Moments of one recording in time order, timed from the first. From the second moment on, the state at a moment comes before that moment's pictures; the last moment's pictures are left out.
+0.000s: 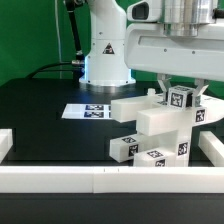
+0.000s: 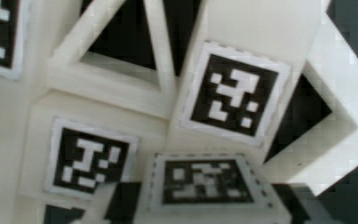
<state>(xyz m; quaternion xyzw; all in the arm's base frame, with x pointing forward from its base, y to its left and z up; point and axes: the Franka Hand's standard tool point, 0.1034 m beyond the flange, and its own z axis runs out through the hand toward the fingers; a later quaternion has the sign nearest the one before) 0.585 0.082 0.104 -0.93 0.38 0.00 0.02</state>
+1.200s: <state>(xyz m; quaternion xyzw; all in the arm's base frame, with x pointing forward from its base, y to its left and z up) 0.584 0.085 0.111 -0.82 0.57 0.00 0.02</state>
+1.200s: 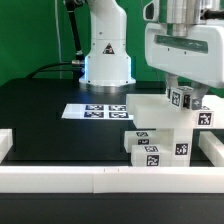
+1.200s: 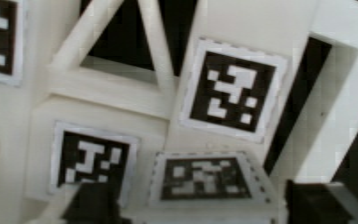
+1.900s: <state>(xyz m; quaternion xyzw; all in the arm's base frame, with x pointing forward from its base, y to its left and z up) 0.561 0.087 0.136 -0.84 0.54 0.00 0.04</state>
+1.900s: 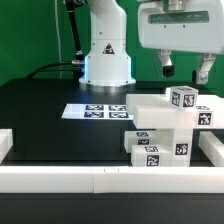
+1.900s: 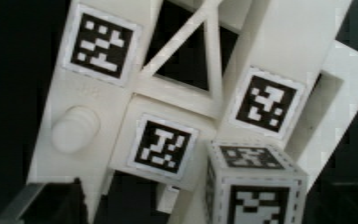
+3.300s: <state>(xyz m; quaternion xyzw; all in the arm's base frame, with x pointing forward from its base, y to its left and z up) 0.519 0.109 0.134 -0.95 0.32 -0.03 0.04</state>
